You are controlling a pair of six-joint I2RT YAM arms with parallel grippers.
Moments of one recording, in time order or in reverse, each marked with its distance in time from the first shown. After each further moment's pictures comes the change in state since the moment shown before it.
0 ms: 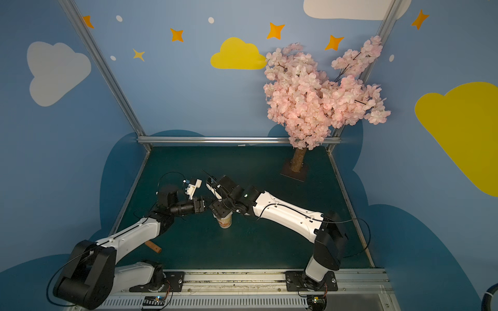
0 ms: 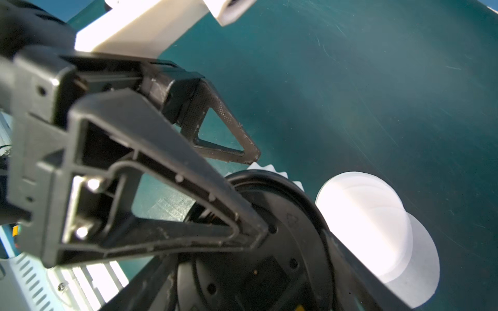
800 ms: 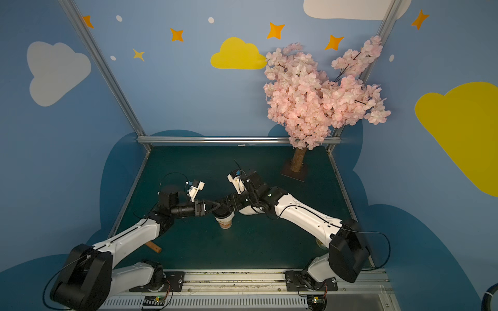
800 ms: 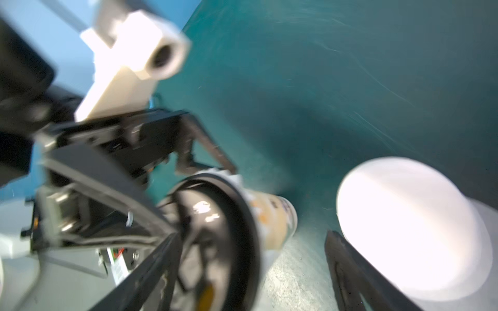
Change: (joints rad) left arm -0.029 -0.031 0.008 -0.079 0.021 0.063; right arm -0.229 -0.200 -0.342 0.314 -0.341 0.212
